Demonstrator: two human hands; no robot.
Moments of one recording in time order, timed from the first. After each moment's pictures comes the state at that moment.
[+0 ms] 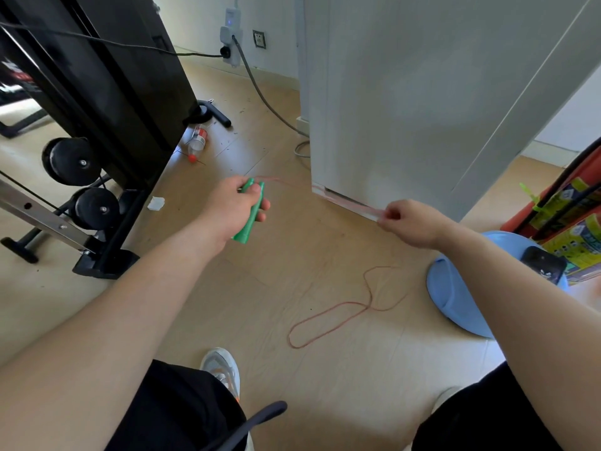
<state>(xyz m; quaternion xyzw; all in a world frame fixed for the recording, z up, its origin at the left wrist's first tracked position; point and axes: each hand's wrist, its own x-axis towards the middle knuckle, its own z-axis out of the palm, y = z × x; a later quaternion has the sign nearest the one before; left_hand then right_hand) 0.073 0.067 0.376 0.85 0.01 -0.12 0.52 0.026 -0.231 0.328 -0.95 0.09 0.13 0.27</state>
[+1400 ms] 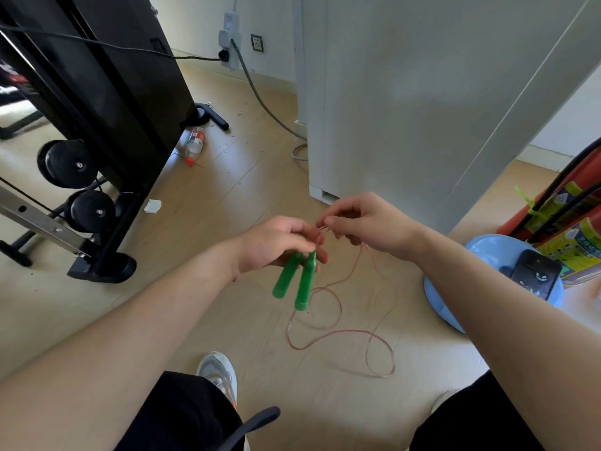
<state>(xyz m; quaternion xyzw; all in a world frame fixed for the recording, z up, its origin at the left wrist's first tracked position) 0.042 0.042 0.370 0.74 -0.16 -0.41 0.52 0.018 -0.167 0.362 -0.83 -0.06 0.13 0.54</state>
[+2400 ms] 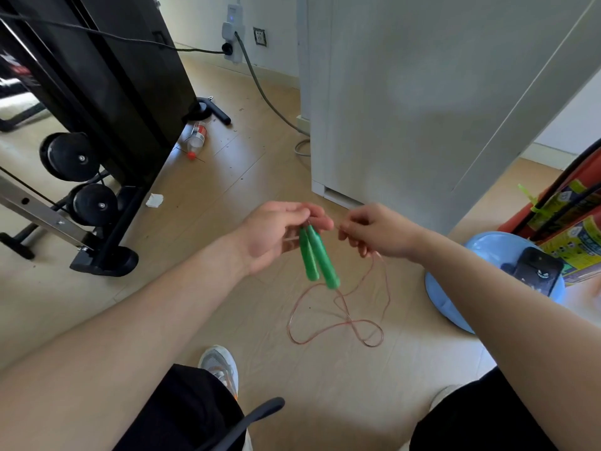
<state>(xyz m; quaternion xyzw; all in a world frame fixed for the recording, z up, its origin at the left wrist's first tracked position) 0.042 0.036 0.362 0.65 -0.04 -0.33 0.68 0.015 -0.175 0.344 -0.90 0.00 0.17 0.40</state>
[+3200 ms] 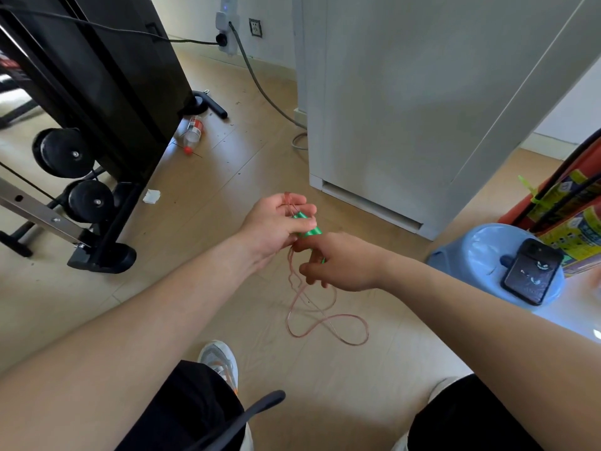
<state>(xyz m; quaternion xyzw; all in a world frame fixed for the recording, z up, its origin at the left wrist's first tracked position) 0.044 0.024 0.339 0.70 0.02 -0.24 0.67 -0.013 -0.118 0.344 -0.92 -0.13 0.24 0.29</state>
